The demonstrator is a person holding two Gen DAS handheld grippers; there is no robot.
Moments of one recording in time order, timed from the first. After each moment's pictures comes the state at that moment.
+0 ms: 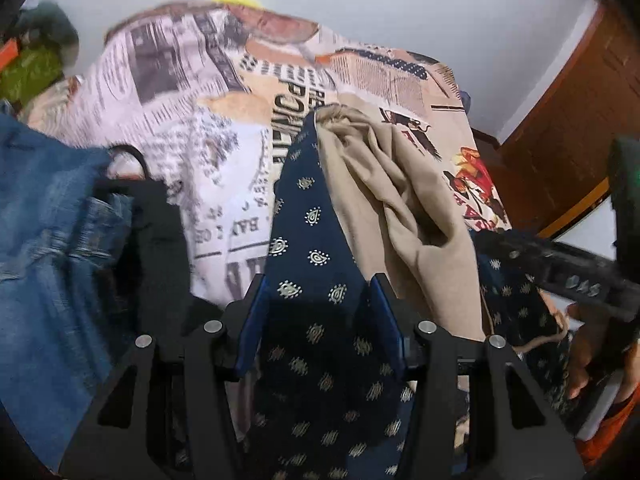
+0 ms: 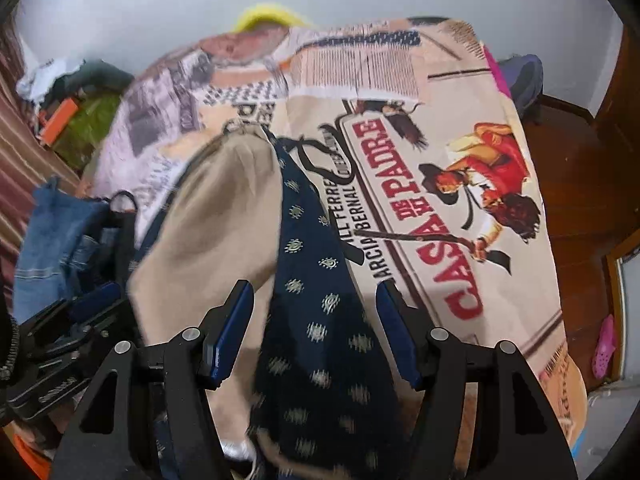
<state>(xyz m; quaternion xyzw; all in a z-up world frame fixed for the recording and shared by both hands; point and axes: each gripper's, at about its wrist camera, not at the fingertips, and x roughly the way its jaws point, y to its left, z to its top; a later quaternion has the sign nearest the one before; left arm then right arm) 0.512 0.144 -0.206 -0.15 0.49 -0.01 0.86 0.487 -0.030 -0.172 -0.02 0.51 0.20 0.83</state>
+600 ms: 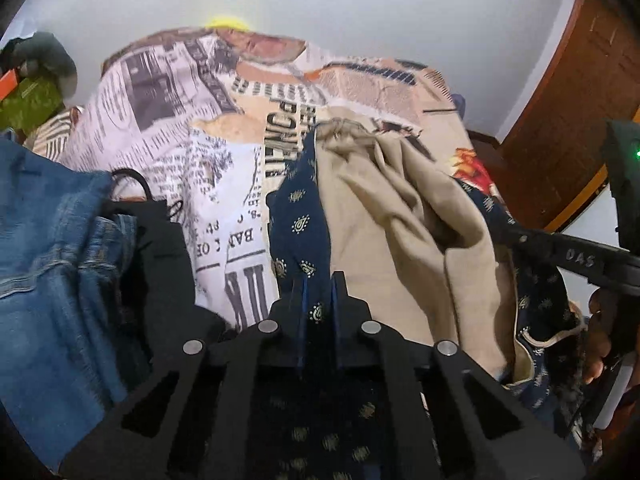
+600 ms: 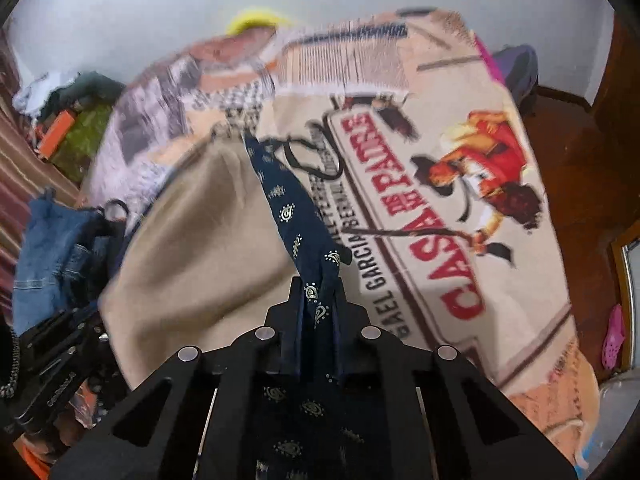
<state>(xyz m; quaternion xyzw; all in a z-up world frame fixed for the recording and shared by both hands) 0.493 0.130 -0.187 -0.09 0.45 -0.01 0.89 0.474 -0.054 -0.152 0.02 0.49 0.21 0.85</state>
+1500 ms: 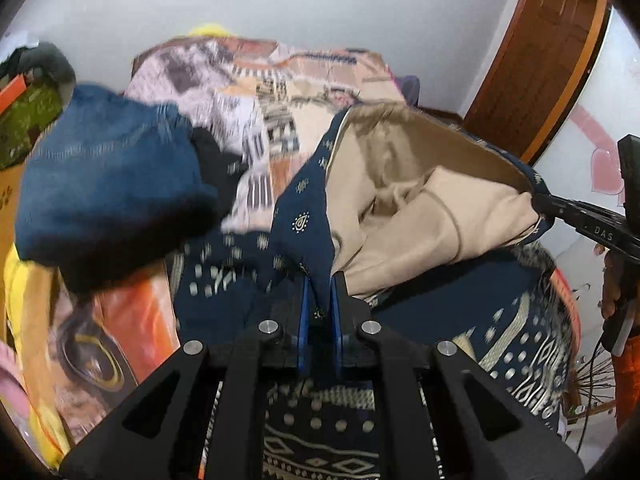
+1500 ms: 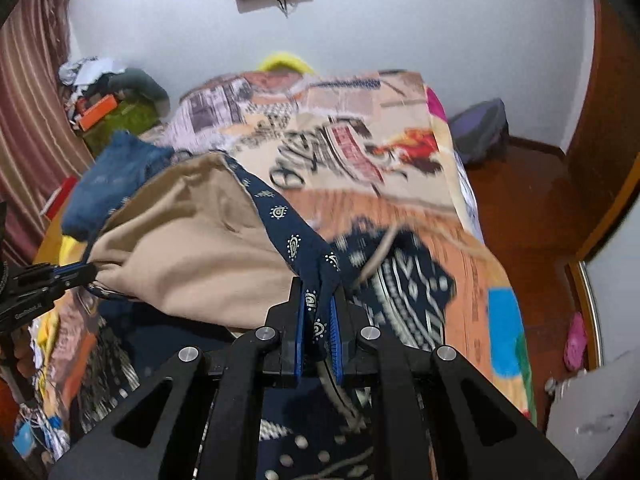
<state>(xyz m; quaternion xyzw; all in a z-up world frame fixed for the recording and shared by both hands) 0.274 0.107 -0.148 -0.07 0.46 -0.05 0.88 0.271 -0.142 -0.114 -0.04 0.43 0.21 0.88</state>
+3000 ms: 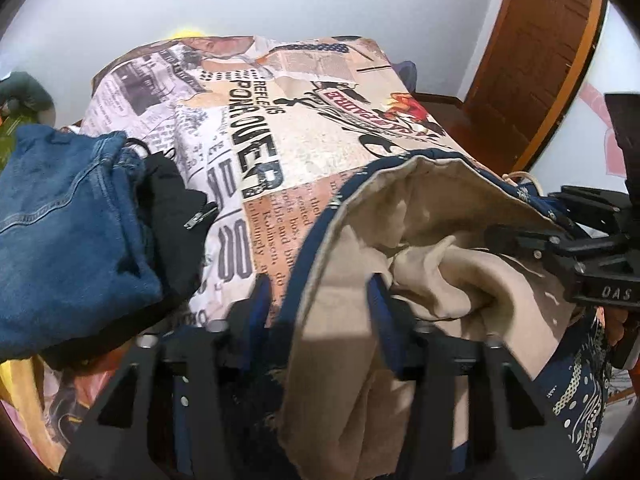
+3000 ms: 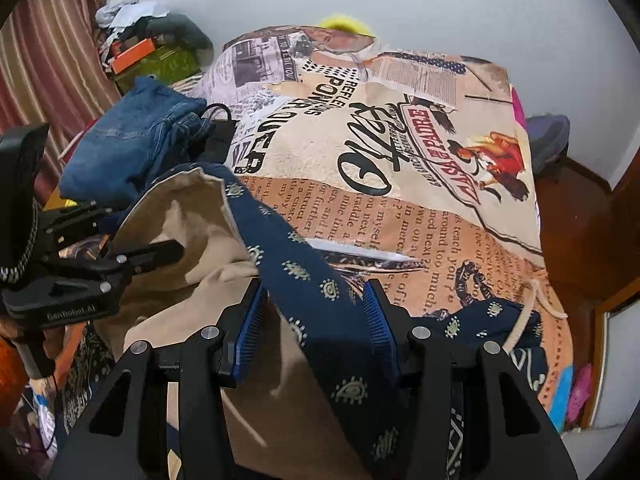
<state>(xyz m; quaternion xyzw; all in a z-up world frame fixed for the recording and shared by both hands) 0.377 0.088 -0.185 -0.02 0.46 -0.07 0.89 0.327 -0.063 -0.146 -0.09 0.45 0.30 0.84</state>
